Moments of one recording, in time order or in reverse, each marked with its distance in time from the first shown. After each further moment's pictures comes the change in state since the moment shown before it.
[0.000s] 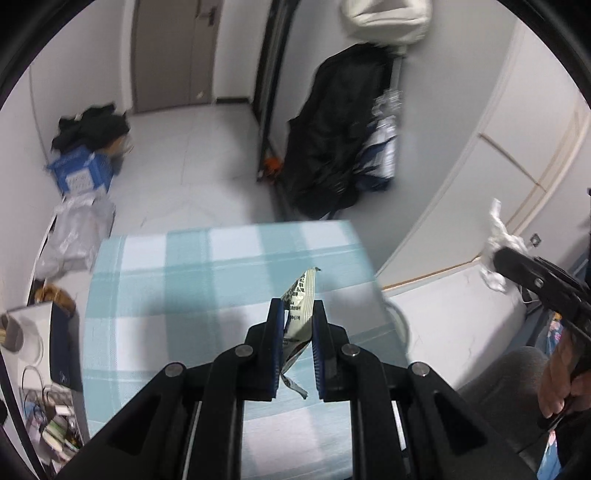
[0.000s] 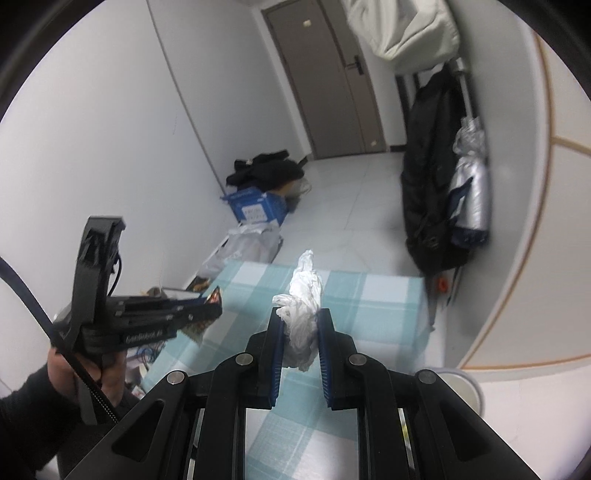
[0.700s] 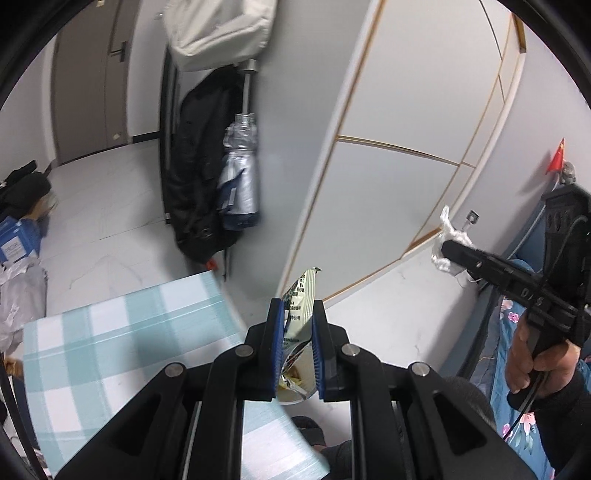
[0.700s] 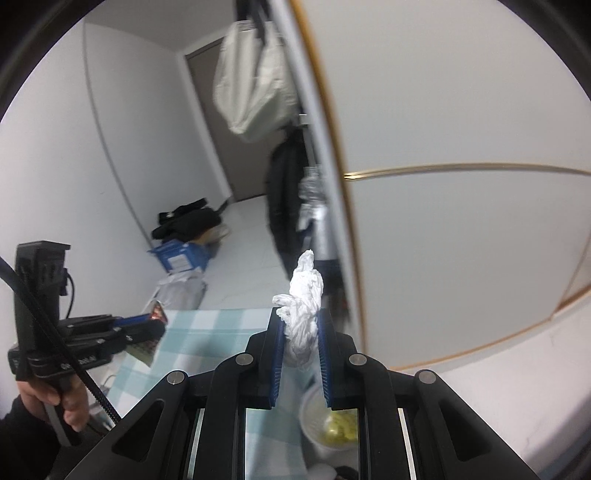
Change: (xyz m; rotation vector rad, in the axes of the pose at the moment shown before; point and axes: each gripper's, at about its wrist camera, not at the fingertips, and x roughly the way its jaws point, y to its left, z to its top) left arm 0.011 -0.129 0.039 0.187 -0.043 -0.218; right arm -0.125 -0.117 0.000 0.155 -0.136 -0.273
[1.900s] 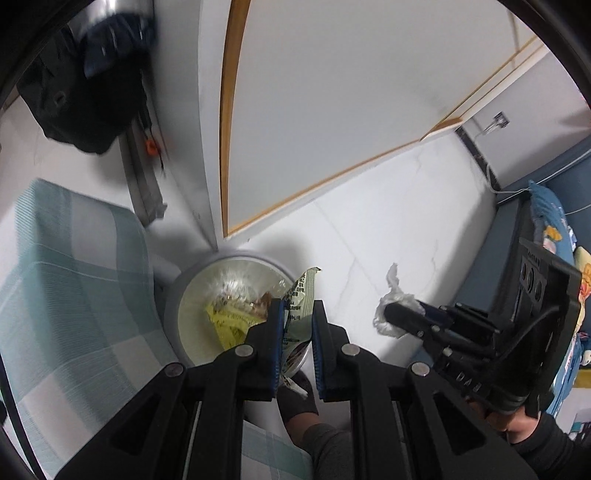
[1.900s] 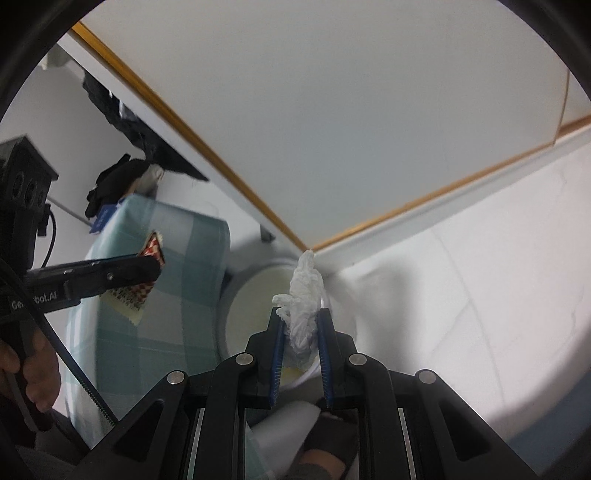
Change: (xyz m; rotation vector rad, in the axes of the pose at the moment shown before) left arm 0.251 -0.033 -0.043 -0.012 0.567 -0.023; right arm 0.186 -0.158 -0.162 0.354 0.416 -0.032
